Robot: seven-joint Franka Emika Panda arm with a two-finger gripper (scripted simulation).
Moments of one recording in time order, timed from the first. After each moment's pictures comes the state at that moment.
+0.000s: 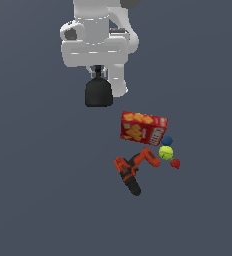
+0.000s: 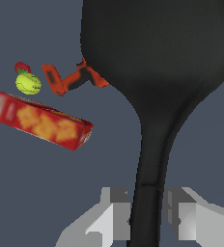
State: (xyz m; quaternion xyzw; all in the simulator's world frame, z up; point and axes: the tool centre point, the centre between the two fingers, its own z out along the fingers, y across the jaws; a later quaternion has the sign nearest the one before) arm -0.131 -0.063 0.366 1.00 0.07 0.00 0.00
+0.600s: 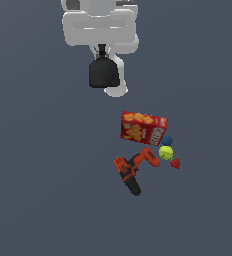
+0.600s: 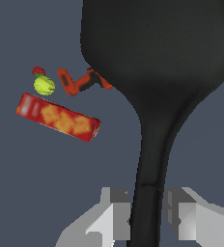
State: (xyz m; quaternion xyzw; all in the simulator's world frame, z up) arm -0.145 -0.044 0.421 1.00 0.07 0.00 0.00
